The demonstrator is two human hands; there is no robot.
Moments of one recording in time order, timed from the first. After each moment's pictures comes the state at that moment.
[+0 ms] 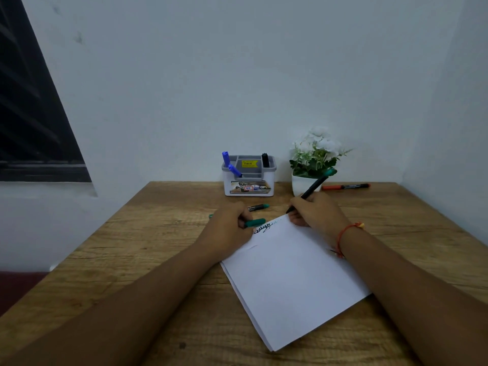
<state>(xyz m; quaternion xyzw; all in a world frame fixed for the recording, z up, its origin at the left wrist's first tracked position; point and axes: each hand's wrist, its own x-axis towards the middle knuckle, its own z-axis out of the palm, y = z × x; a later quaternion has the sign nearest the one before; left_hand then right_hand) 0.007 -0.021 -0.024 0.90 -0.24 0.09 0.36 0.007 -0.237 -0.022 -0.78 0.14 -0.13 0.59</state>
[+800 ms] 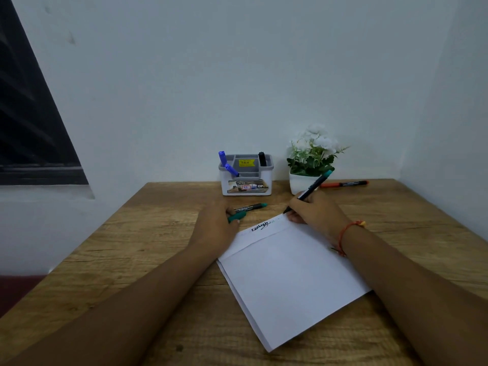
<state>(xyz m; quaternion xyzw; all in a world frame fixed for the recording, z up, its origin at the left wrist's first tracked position) 0.020 -0.019 -0.028 0.92 -0.12 0.15 0.34 0.004 -0.246 -0.025 -0.82 0.08 -0.12 0.55</state>
